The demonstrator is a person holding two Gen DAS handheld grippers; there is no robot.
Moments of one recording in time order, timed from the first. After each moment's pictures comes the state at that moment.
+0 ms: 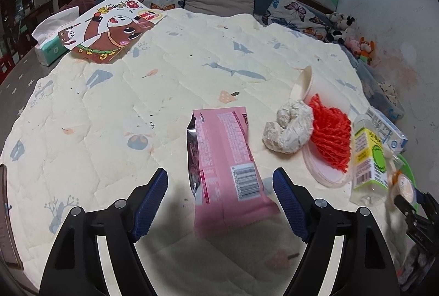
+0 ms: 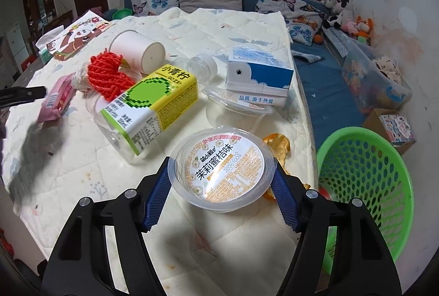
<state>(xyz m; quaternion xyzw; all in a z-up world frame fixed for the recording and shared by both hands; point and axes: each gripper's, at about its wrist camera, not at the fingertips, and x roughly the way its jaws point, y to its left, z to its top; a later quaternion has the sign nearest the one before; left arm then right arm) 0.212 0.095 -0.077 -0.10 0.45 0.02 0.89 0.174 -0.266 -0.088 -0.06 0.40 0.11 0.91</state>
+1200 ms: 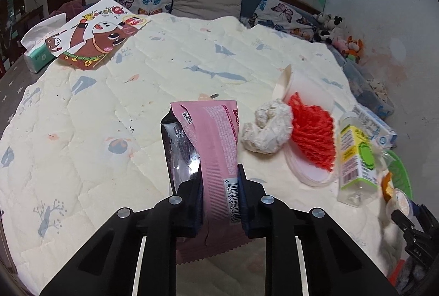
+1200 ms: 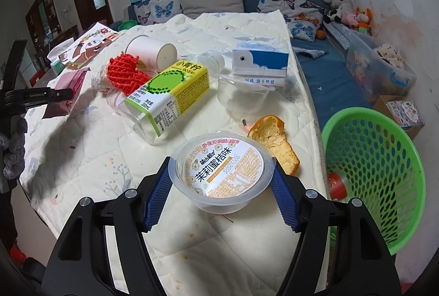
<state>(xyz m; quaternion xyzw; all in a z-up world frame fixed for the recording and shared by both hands) 0.203 0.079 -0.070 -0.10 0.43 -0.02 0.90 0.140 -0.276 -0.085 -0.01 0.39 0.13 0.91</state>
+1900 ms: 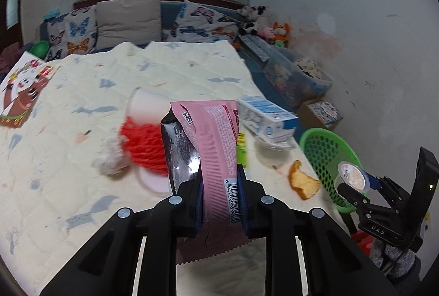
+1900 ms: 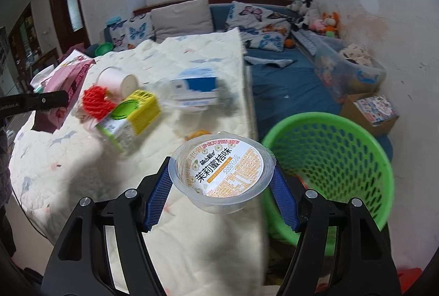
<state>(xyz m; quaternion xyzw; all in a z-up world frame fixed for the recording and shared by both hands) 0.192 -0.075 -0.014 -0.04 0.40 -0.19 0.90 0.122 -0.347 -0.058 0.01 0.35 0.05 0.93</state>
